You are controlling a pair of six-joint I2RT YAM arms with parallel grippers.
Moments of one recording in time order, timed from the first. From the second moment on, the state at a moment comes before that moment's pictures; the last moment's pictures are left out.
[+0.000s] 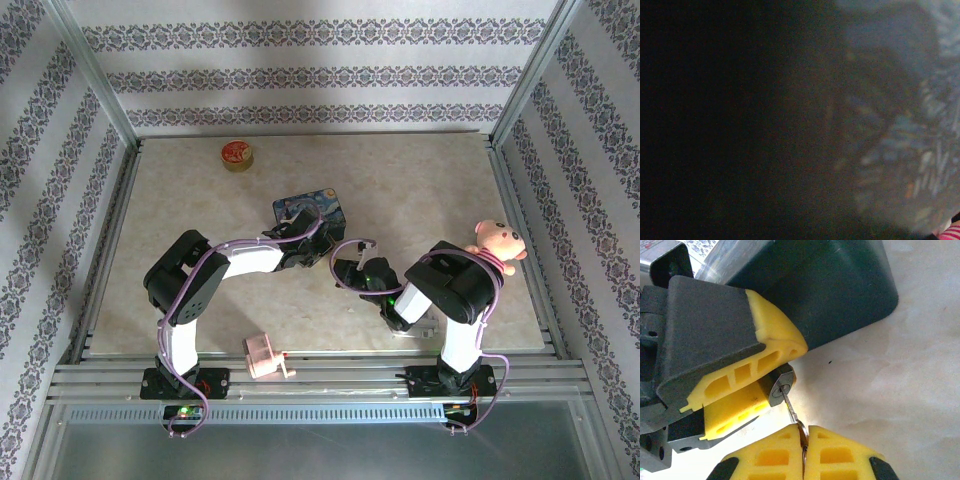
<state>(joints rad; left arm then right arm) -0.70 1.90 1.09 -0.04 0.01 -1.31 0.70 1.86 0.34 1.15 -0.01 0.81</state>
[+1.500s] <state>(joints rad) -0.69 1.88 1.05 0.03 0.01 -1.42 0.53 1.89 0.35 1.20 -0.34 0.76</state>
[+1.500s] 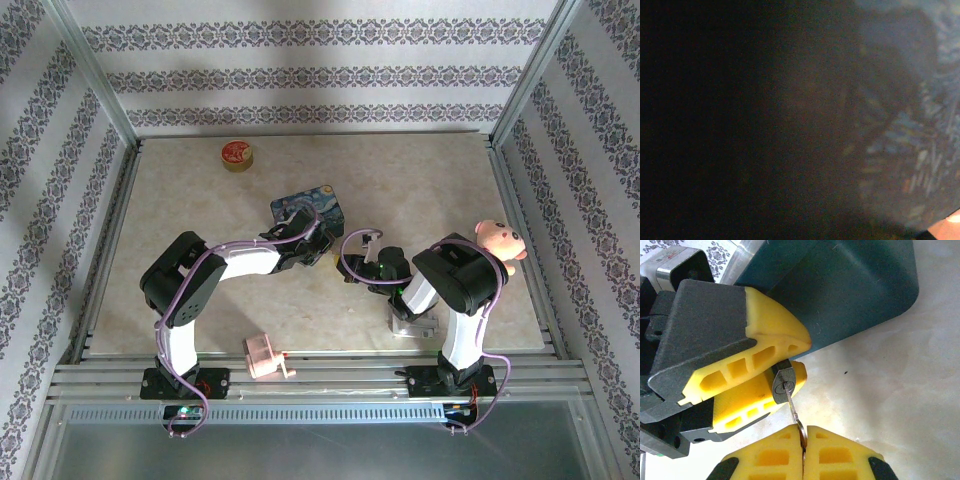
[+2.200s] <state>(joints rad) -0.69 1.88 1.09 -0.05 0.06 -1.37 0.47 1.84 0.38 1.08 -0.52 0.81</state>
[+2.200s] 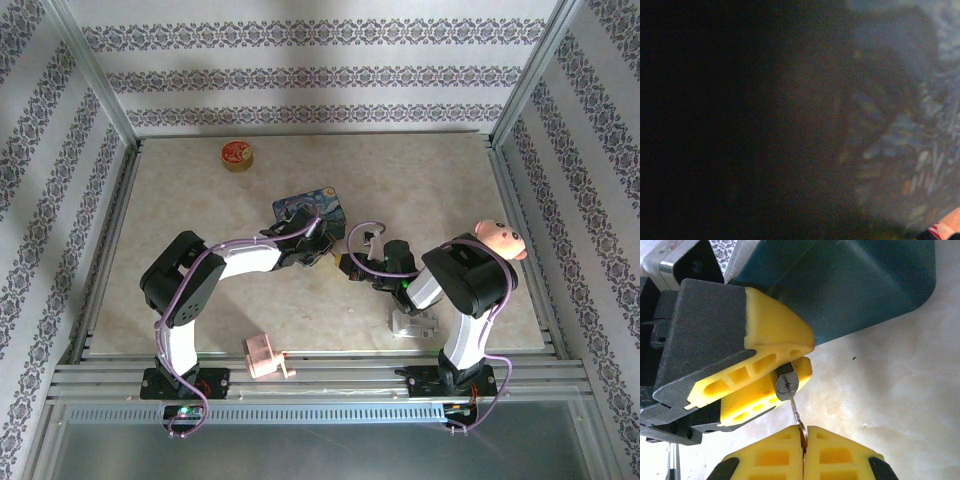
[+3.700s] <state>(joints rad) -0.69 1.91 1.07 0.11 0.15 -1.32 0.50 1.81 0.43 1.01 -0.37 0.84</state>
